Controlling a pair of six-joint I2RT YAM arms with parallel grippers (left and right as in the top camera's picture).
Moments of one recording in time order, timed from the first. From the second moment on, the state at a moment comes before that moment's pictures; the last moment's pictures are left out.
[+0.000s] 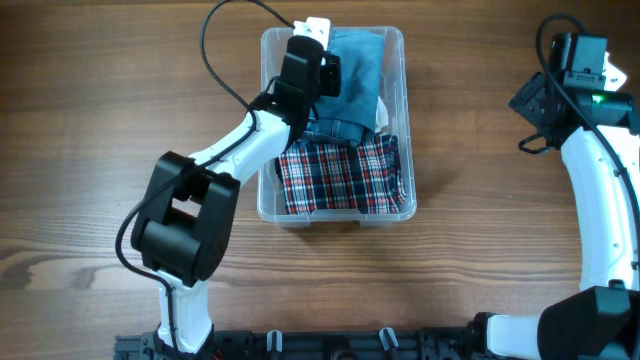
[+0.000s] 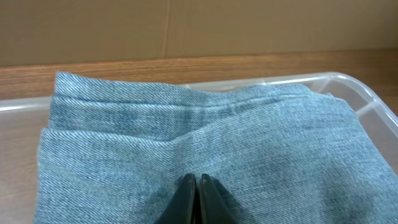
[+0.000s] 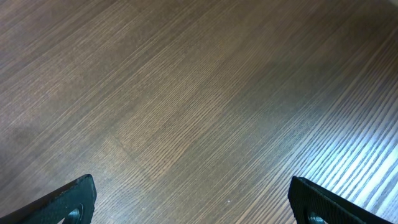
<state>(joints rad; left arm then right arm) -0.47 2.06 1.38 0.17 -0.06 -0.25 -0.13 1.54 1.39 -0.93 0.40 0.58</state>
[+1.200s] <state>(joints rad) -0.56 2.12 1.35 0.42 0.00 -0.24 -0.13 1.54 1.39 -0.93 0.40 0.58</state>
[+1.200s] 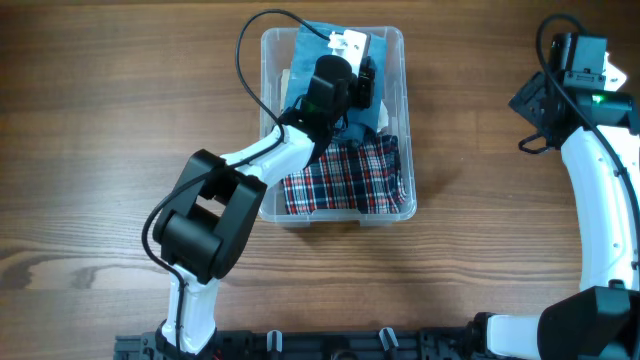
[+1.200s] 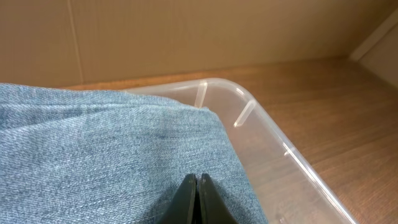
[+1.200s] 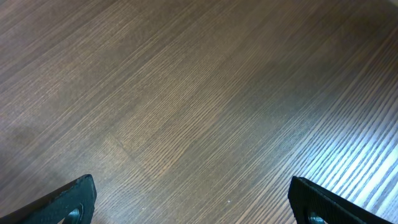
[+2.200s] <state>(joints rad) -0.51 2.01 1.34 0.44 -0.18 -0.13 -0.13 1.54 1.39 -0.93 0.40 0.58</state>
